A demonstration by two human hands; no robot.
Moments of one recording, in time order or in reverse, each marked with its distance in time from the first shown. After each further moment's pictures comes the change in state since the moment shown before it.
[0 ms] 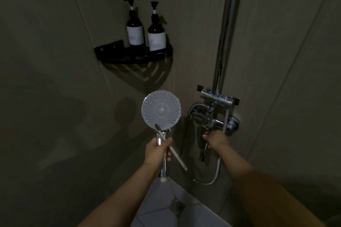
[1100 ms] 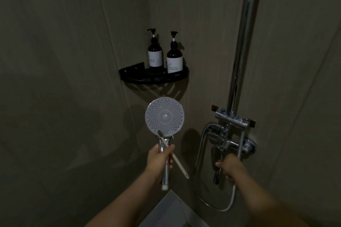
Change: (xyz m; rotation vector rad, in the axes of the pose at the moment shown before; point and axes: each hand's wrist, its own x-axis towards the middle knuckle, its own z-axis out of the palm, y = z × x) left_hand 0.007 0.040 -0.025 0.011 0.048 0.074; right_hand -0.001 0.003 0.003 -0.174 -0.036 0.085
